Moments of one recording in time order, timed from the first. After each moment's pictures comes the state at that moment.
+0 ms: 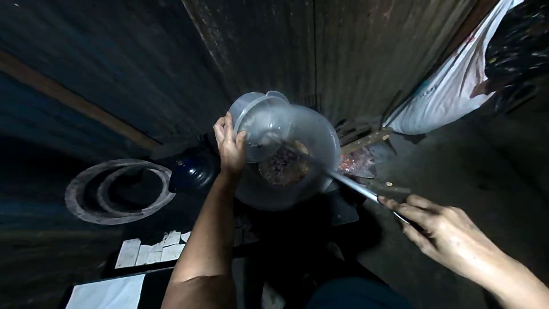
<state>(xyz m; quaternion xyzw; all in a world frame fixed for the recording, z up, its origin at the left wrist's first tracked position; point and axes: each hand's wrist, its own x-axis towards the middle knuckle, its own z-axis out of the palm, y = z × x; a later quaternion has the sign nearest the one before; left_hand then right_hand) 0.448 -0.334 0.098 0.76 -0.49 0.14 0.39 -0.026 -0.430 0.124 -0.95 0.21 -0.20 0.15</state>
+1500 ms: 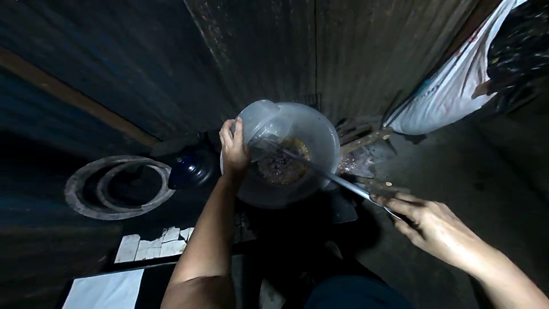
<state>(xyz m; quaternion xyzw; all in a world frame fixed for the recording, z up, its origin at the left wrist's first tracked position) 0.439 -0.330 0.086 0.79 -0.51 0.19 0.28 -0.020 -0.443 0.110 -0.95 0.20 -0.15 0.19</state>
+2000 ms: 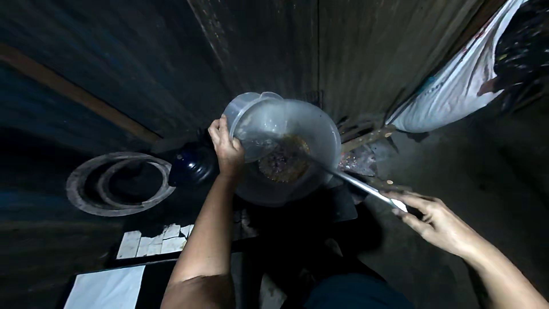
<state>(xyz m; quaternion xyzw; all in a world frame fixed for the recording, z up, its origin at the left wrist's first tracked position) 0.446 -0.324 0.083 0.79 -0.45 0.20 0.36 -0.034 -0.464 0.072 -0.89 0.21 -0.18 0.36</state>
